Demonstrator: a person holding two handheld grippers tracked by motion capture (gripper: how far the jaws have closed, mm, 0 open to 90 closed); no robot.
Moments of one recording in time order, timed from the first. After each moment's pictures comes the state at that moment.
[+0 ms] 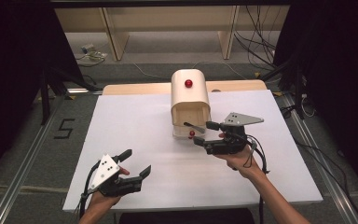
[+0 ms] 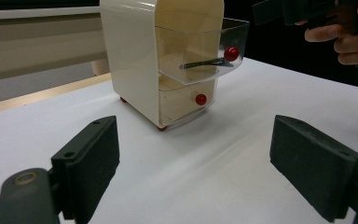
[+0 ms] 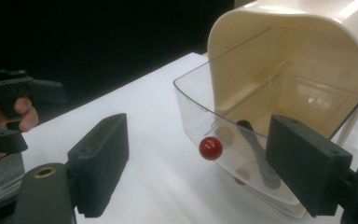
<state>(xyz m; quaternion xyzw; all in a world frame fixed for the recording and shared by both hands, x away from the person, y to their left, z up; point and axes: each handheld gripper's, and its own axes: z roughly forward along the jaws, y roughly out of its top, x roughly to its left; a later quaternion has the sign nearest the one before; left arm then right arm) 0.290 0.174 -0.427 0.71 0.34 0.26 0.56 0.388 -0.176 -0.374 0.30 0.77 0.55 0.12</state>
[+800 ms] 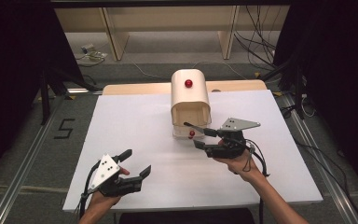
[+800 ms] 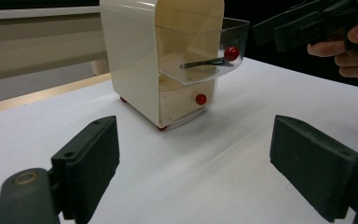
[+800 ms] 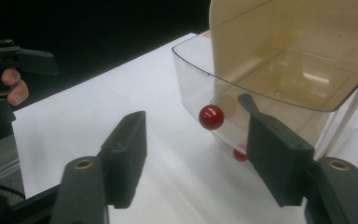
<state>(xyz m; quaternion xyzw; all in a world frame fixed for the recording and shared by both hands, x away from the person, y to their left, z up) 0.290 0.174 -0.427 0.71 0.34 0.26 0.56 0.385 -0.177 -0.388 0.30 0.79 0.52 0.12</state>
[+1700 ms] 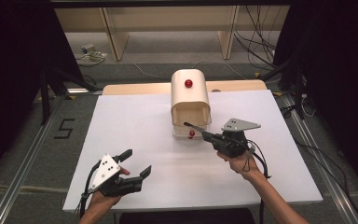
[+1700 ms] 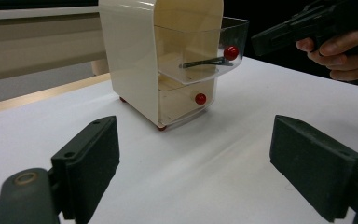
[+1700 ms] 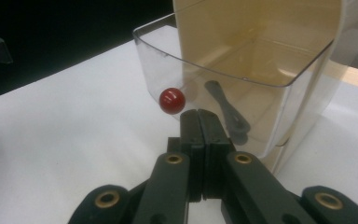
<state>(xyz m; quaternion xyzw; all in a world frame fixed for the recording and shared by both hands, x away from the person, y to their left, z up) 0.291 0.174 -0.428 0.71 0.34 0.26 0.56 0.392 -0.183 -0.399 0.32 0.79 0.50 0.16</state>
